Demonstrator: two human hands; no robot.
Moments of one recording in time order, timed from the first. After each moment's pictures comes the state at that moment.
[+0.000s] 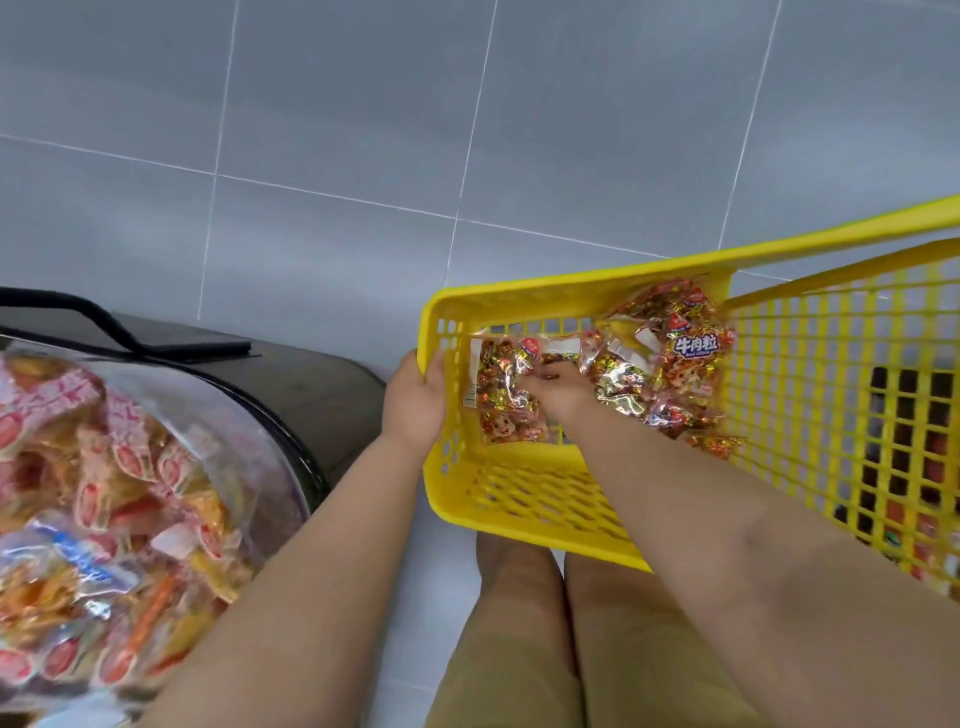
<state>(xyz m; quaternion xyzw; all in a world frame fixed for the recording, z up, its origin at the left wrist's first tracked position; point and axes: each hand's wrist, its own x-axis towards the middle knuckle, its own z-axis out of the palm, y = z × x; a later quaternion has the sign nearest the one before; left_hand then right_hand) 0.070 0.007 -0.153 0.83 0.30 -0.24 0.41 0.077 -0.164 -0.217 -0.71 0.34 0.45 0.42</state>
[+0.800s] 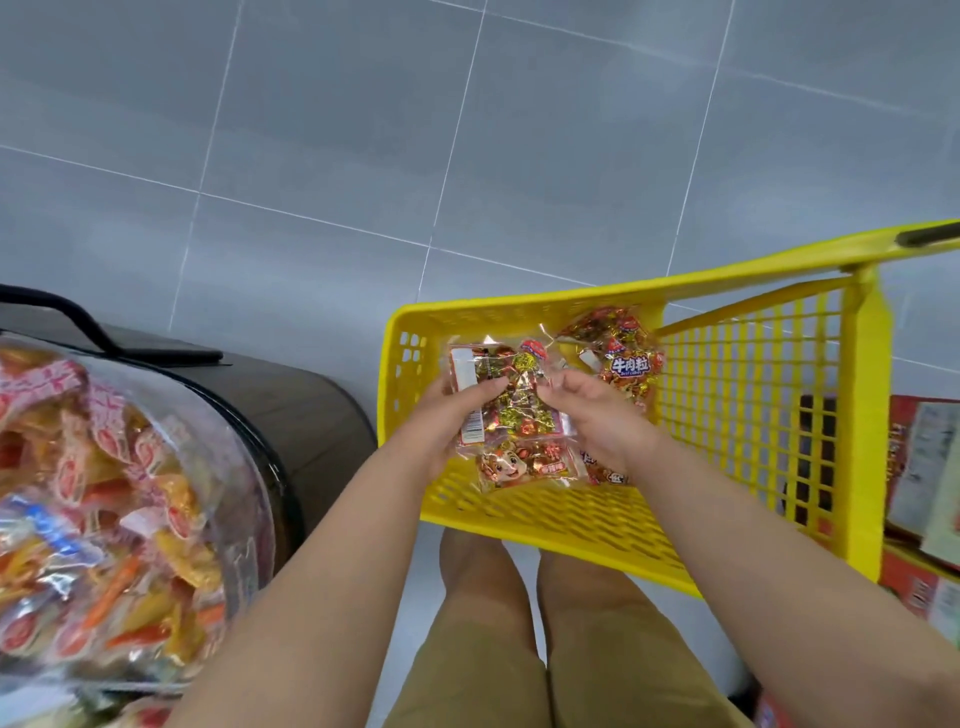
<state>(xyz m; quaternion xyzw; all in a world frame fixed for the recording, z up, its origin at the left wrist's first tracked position) 0.069 -0.063 -0.090 0.51 0.41 -0.36 0.67 0.071 -0.247 -0.109 -0.56 0.27 0.43 0.66</state>
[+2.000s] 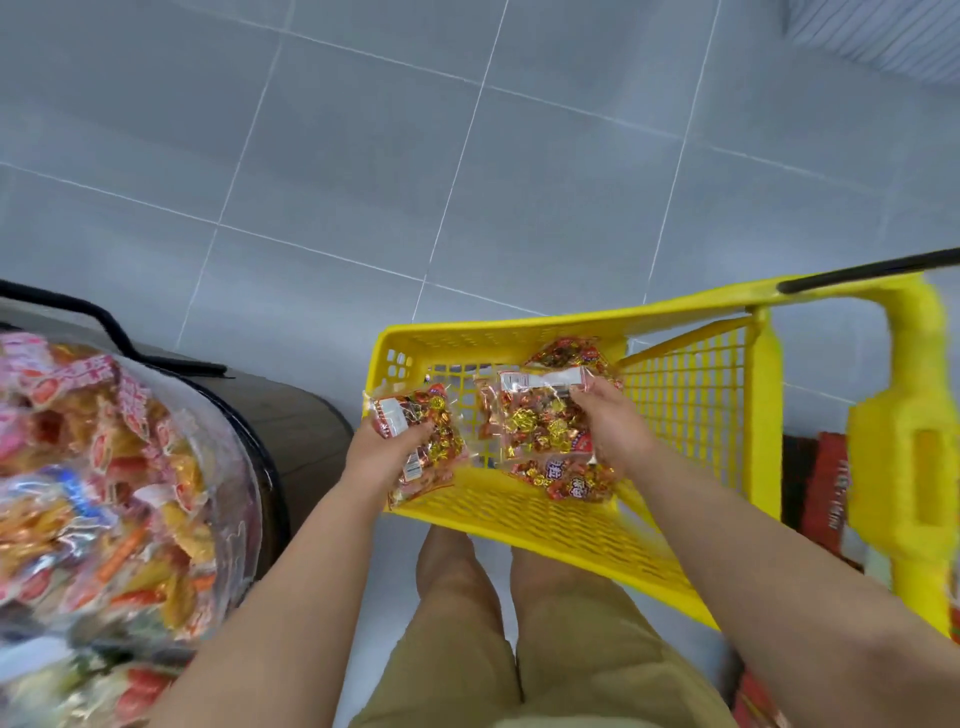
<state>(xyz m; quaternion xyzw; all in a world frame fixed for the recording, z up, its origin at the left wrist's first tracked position) 0.029 -0.042 -0.058 0.62 0.46 -0.26 0.58 0.075 -0.298 -0.081 -0.67 0.32 0.34 0.58</state>
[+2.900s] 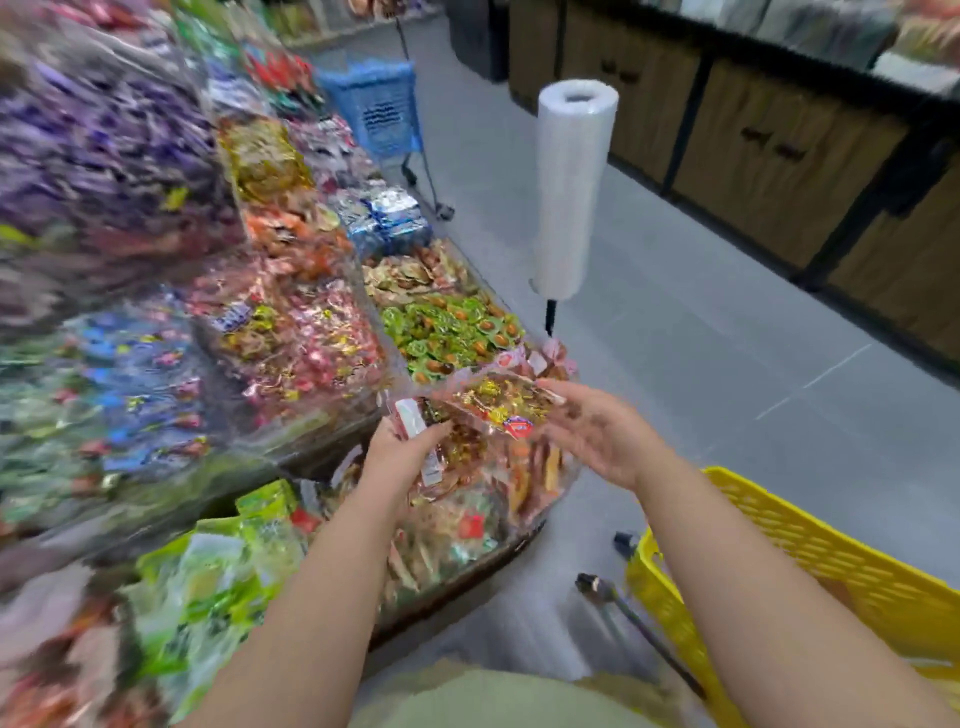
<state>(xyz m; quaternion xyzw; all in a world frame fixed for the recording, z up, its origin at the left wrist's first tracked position) -0.253 0.184 0.152 0.51 0.53 0.18 0.65 -0.065 0.045 0.174 -0.46 -0.10 0.58 0.66</state>
